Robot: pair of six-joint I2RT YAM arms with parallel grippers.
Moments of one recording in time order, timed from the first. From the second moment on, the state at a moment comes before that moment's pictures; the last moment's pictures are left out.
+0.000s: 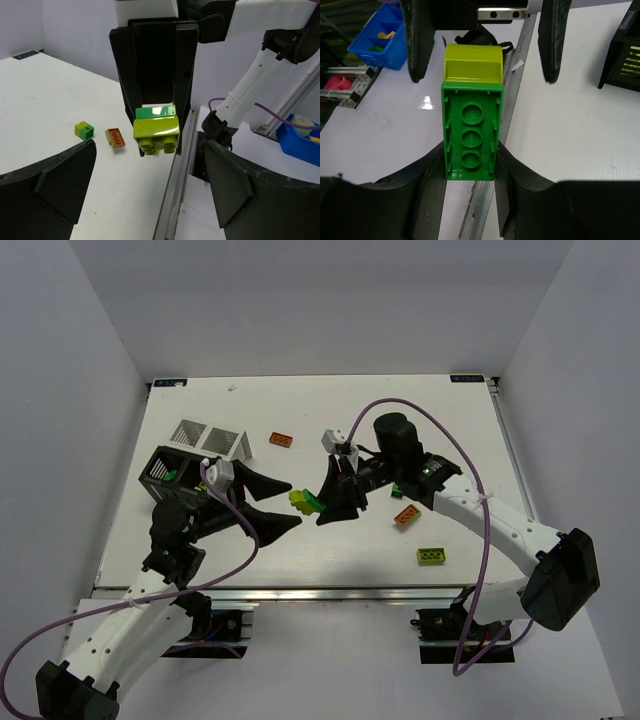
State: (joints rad) left arm -0.46 0.63 0.48 0.47 0.75 -0.48; right arm 0.72 1.35 1.13 -0.19 -1.21 -0.10
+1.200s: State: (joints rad) left arm -0.47 0.70 0.48 0.50 0.82 -0.55; right arm 0.81 1.29 1.05 -0.11 -1.05 -0.14
